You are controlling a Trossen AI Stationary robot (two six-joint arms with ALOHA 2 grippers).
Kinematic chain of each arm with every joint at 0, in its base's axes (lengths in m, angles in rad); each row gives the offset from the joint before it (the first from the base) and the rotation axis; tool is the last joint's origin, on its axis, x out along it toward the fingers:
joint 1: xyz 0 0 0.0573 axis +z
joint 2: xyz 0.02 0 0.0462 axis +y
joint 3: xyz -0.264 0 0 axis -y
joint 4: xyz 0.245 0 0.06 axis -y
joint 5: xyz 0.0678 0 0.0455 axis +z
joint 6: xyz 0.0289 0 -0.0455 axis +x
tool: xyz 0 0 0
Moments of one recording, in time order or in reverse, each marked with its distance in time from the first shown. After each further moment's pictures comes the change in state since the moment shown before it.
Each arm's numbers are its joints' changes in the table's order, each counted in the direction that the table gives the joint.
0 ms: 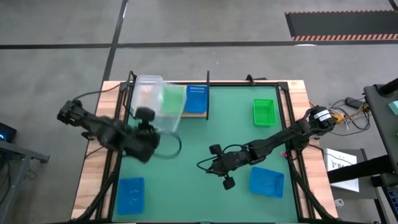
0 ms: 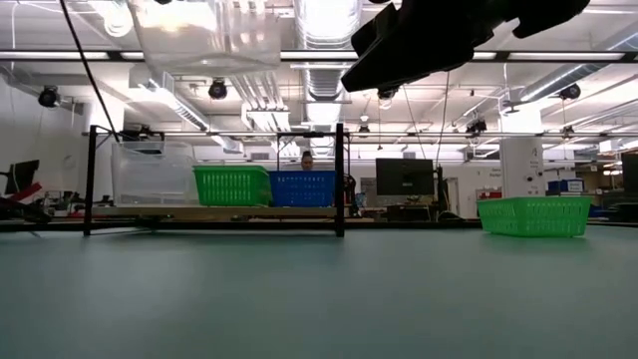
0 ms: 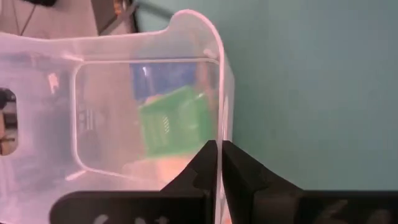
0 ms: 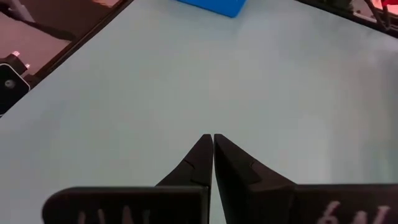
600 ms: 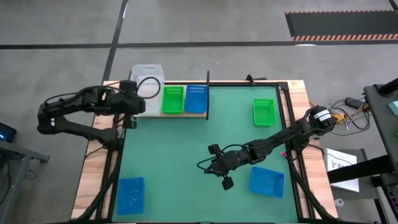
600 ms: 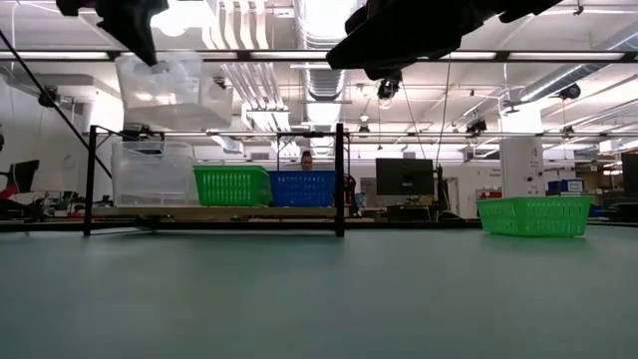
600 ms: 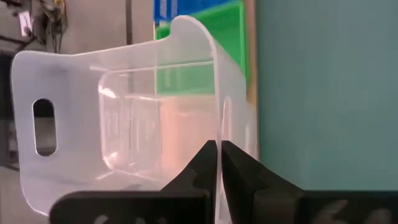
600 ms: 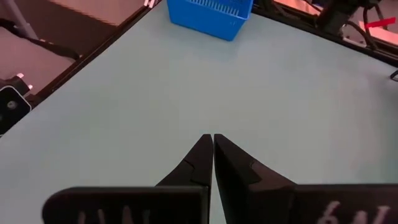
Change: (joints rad) left arm 0.593 -0.377 -0.311 0.214 -0.211 0.395; right arm 0.000 0.001 0.000 0.077 0.004 -0.025
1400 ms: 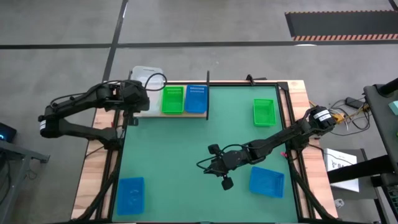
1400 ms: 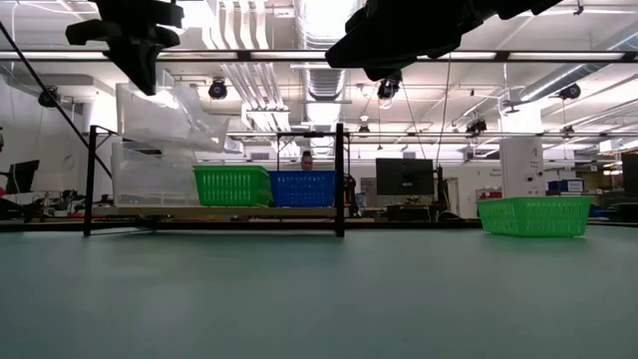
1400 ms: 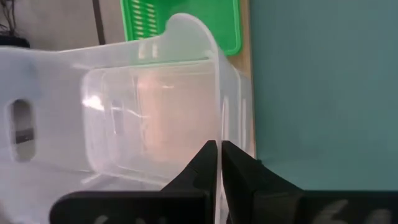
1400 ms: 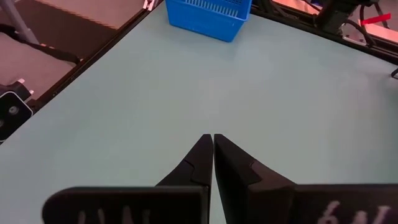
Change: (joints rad) left arm 0.182 0.066 -0.067 0.012 -0.095 0.146; right arm 0.000 0.001 0.000 0.004 0.000 0.018
